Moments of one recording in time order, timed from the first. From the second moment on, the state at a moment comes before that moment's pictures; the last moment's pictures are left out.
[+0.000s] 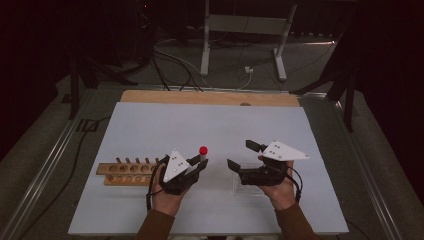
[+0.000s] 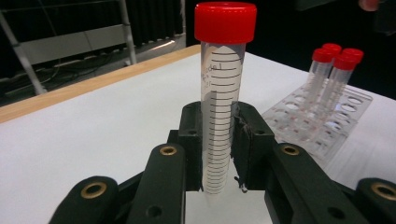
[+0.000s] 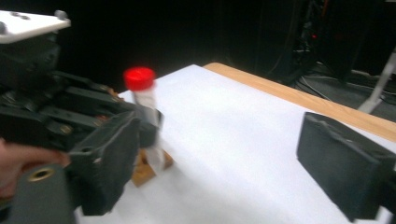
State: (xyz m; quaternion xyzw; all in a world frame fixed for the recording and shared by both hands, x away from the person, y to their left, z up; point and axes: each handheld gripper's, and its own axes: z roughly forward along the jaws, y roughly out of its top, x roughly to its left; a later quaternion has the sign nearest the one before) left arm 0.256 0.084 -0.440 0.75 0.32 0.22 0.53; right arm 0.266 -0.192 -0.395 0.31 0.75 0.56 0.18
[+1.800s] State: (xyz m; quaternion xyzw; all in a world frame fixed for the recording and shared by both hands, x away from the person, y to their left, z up) left arm 0.244 0.172 -0.465 0.75 0.39 0.25 0.48; right arm 0.255 -0.282 -0.402 0.37 0.71 0.55 0.24
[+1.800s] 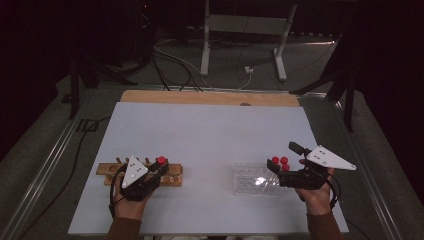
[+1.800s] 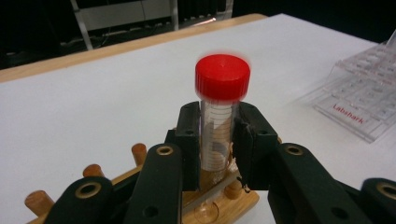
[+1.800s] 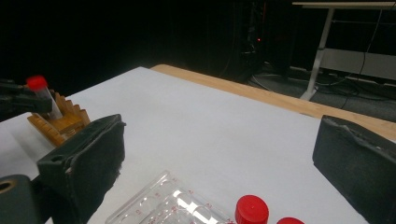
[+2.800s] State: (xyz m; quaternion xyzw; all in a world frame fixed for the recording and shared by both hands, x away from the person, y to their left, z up) left arm 0.242 0.177 -0.456 0.72 0.41 0.23 0.51; right arm 0.256 -0.300 -0.412 0.40 0.71 0.52 0.25
